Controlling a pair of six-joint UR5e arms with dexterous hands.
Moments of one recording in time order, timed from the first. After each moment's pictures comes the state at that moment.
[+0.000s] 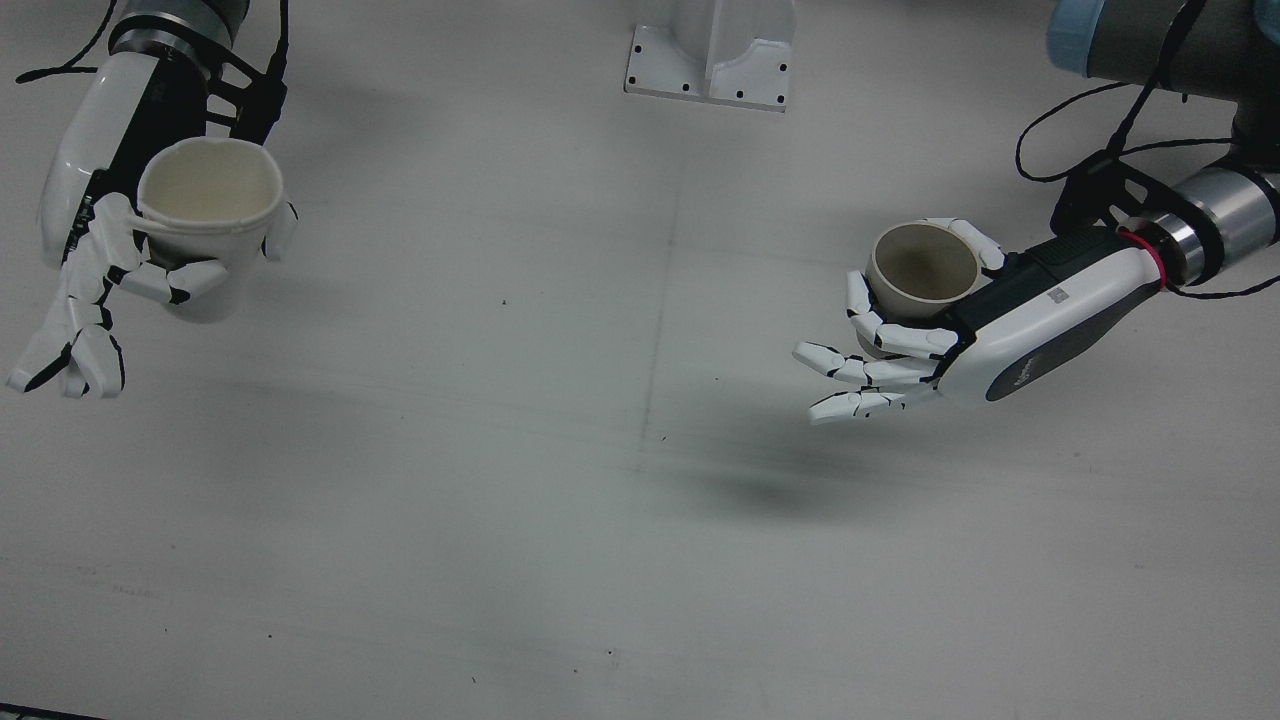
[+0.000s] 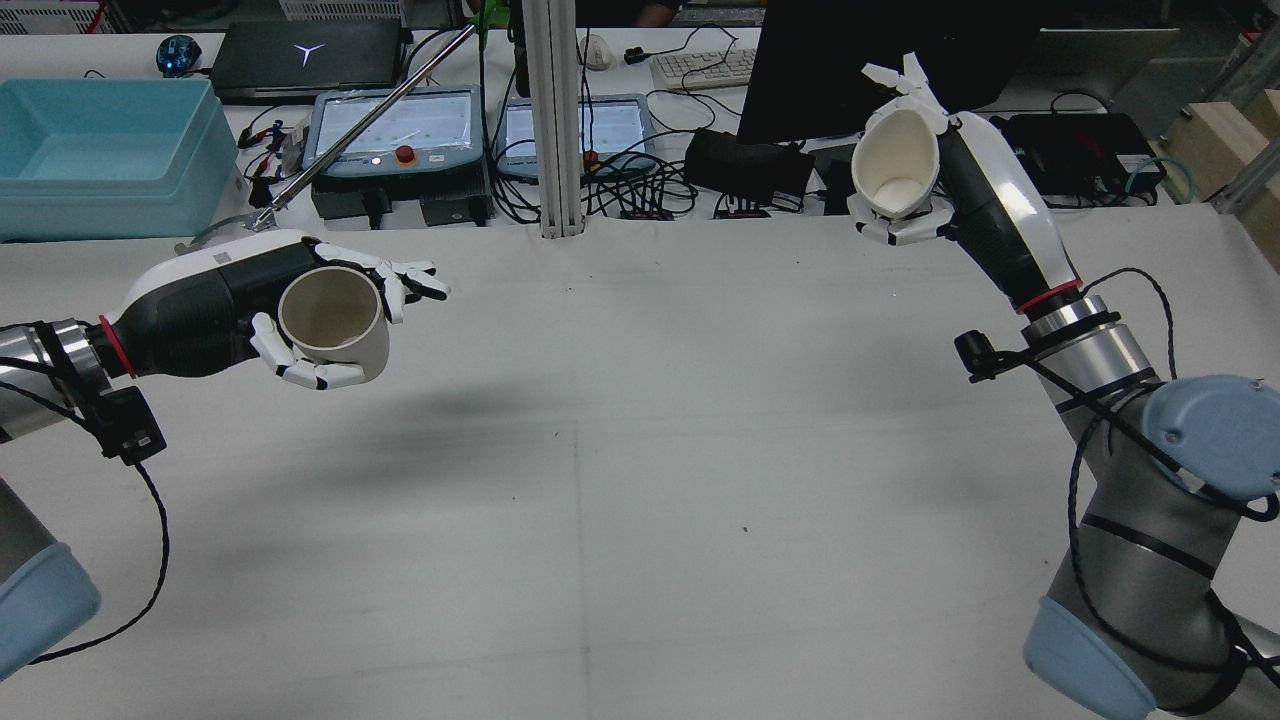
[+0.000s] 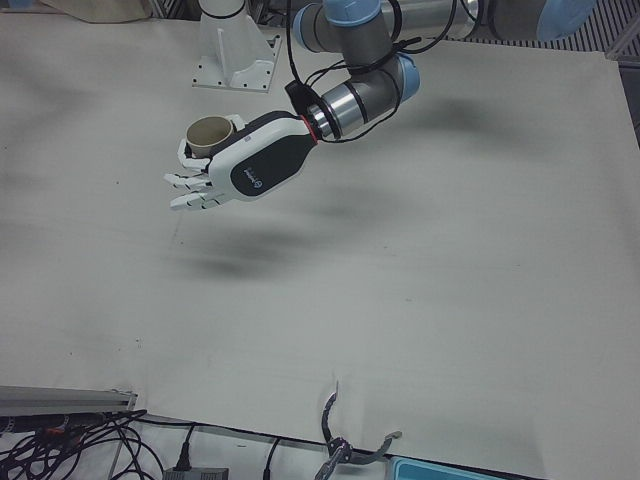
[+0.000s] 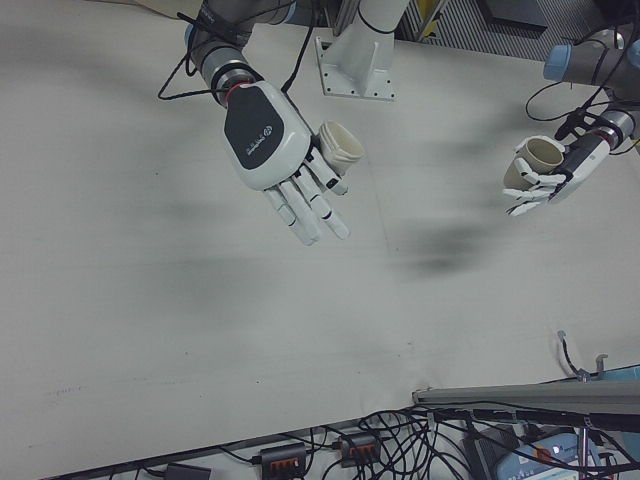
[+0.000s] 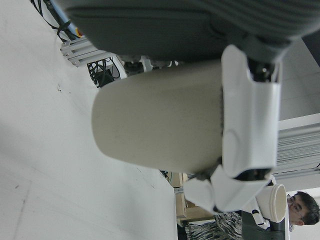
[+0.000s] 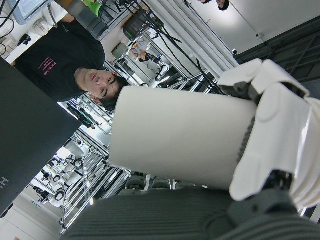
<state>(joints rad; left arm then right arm) -0.89 -1.97 -1.98 0.37 1.74 0.43 0.79 -1.33 2.09 -3.38 -0.87 -1.04</state>
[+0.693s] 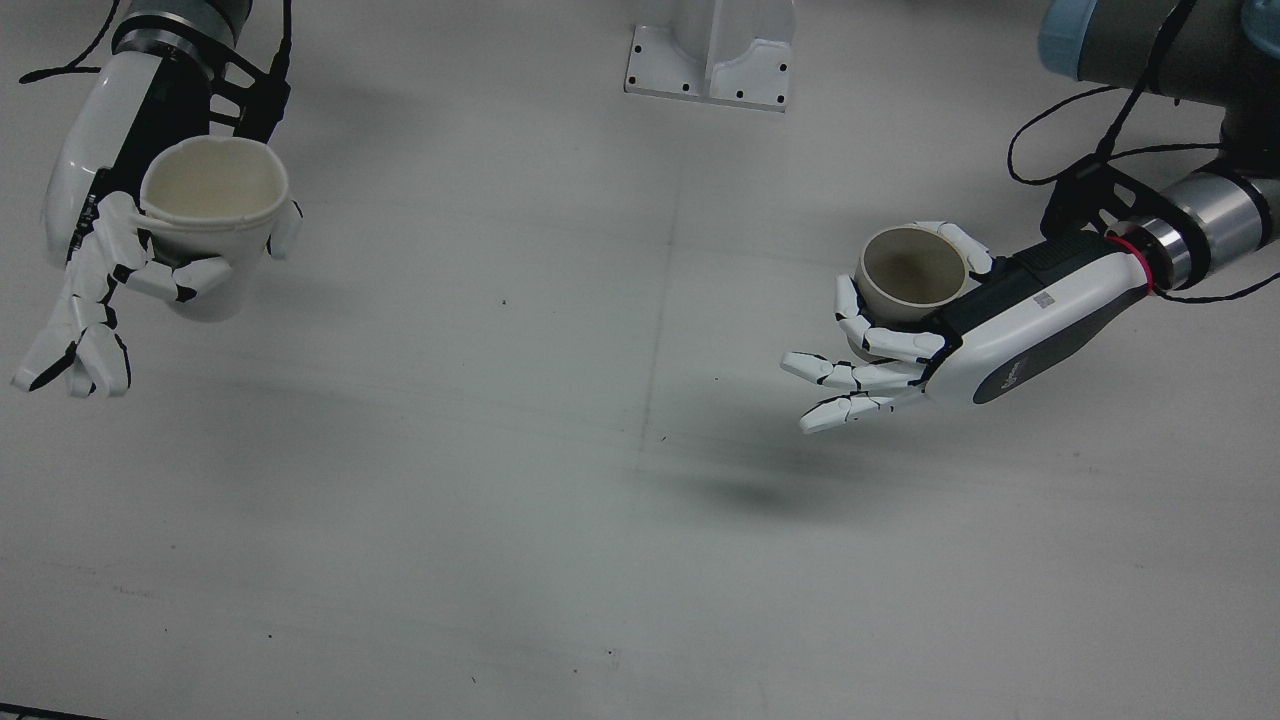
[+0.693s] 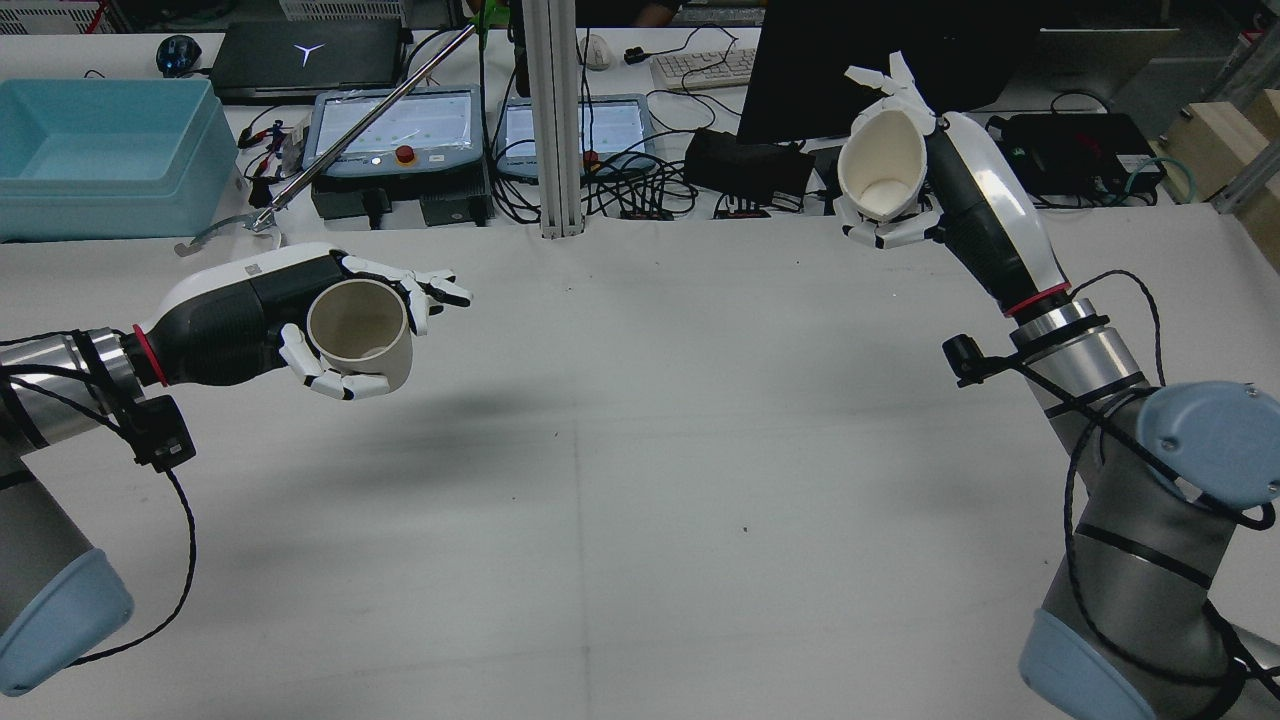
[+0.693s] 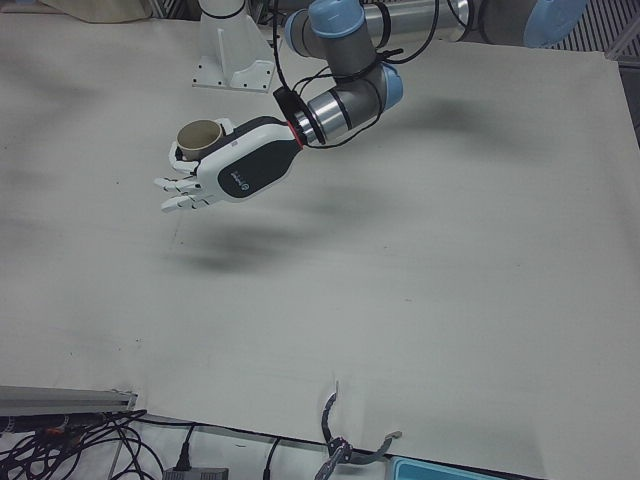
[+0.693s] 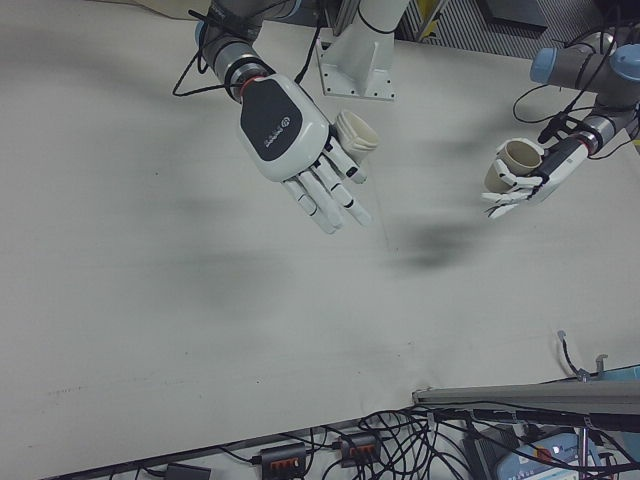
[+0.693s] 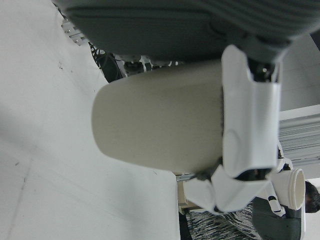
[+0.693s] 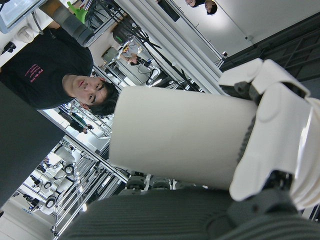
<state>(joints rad) -0.83 -2.00 -1.94 0.36 1.72 0.44 0.77 -1.32 2.12 -3.38 -0.86 -1.06</state>
